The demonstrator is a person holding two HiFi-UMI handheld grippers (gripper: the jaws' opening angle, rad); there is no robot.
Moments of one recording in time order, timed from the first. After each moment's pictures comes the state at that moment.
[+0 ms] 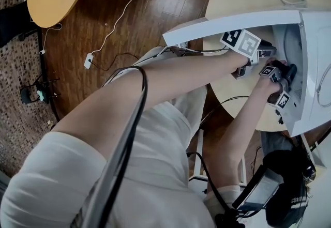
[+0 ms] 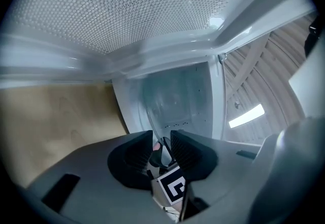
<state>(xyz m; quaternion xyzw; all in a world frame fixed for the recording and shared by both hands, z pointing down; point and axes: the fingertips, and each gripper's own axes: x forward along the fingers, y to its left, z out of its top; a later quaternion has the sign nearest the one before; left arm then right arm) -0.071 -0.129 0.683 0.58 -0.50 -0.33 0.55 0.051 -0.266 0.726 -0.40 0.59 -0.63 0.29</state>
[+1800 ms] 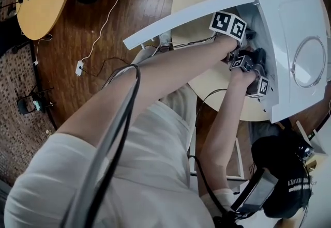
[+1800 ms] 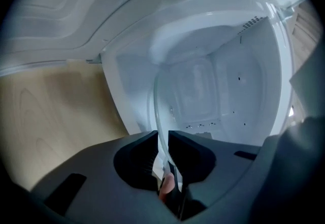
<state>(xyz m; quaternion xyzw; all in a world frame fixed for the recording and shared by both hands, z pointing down) -0.057 -0.203 0.736 0.51 -0.53 -0.25 0.62 0.048 -0.236 0.745 -0.45 0.51 -0.72 0.16</state>
